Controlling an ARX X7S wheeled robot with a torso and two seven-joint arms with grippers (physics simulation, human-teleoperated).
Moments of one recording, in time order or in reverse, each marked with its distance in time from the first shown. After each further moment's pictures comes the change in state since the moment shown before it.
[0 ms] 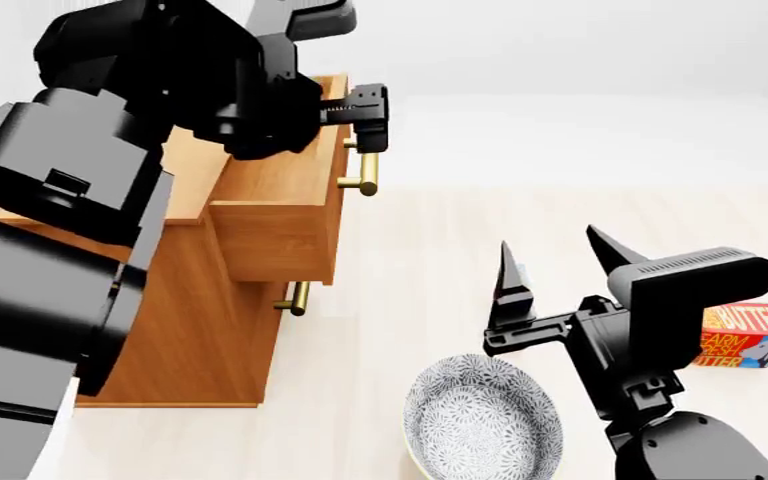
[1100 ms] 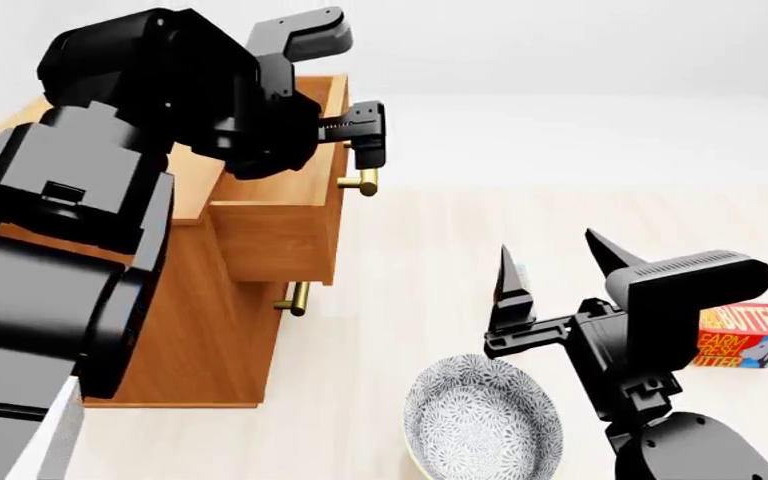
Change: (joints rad) left arm 0.038 0.000 -0.247 0.020 0.238 -0.084 0.032; right arm -0.006 0.015 -0.013 0.027 0.001 -0.030 -0.002
